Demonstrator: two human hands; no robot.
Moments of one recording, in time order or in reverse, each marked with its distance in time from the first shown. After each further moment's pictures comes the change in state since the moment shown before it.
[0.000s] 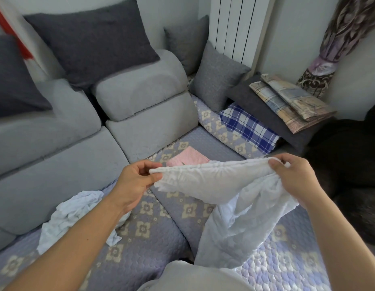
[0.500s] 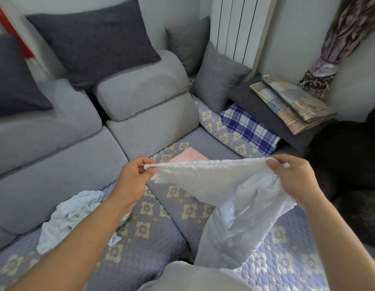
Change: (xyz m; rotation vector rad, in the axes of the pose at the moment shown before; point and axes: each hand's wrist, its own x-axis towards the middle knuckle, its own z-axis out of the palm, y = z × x) left_hand 0.002 -0.002 -0.001 0.260 0.130 0.131; right_hand -0.005 -0.008 0.002 0.026 0.071 -0.026
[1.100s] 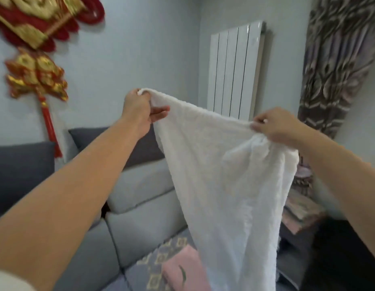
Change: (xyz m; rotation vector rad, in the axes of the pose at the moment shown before) left_hand 0.120 0.396 -0.022 -0.498 0.126 0.455; right_hand 0.120 -0.326 -0.119 -0.502 0.243 -0.625
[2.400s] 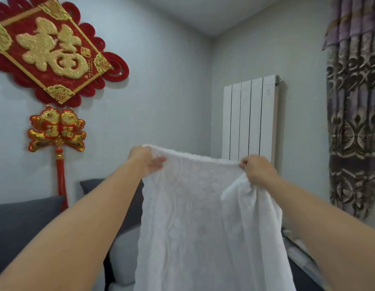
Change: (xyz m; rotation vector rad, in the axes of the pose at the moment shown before) left_hand 0.166 -0.002 -0.078 0.061 0.066 -0.255; right_hand 0.149 -0.092 0.117 0.037 -0.036 0.089
